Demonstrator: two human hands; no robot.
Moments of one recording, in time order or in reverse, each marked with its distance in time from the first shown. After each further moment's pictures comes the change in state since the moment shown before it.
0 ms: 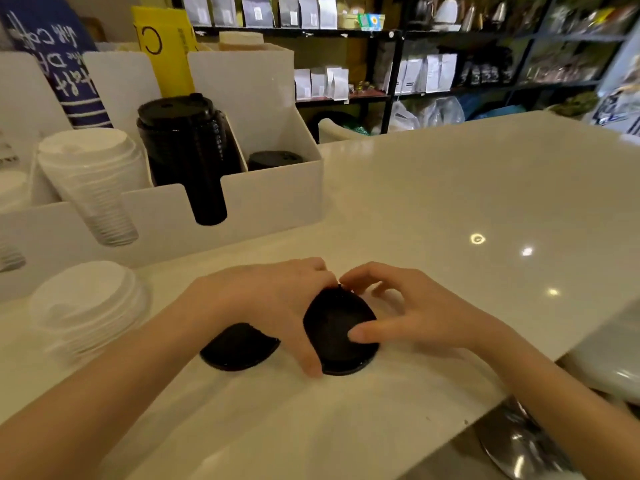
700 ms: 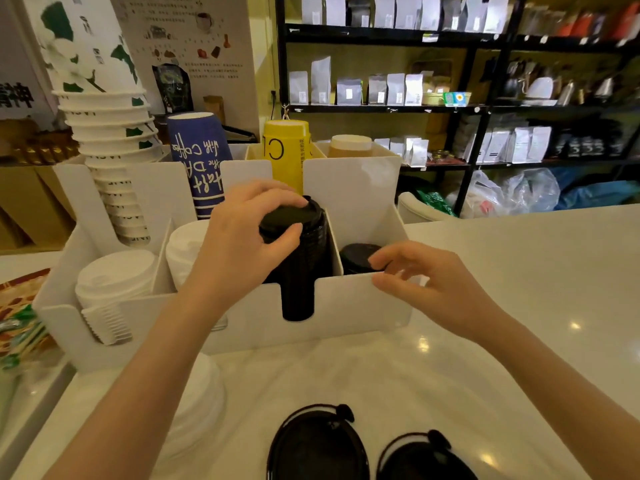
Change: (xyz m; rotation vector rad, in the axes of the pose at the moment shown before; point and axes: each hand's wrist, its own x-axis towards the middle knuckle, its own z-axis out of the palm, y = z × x) left_hand -0.048 -0.110 -0.090 -0.099 1.338 -0.152; right_hand 0.150 -0.059 -0.045 0.009 0.300 -0.370
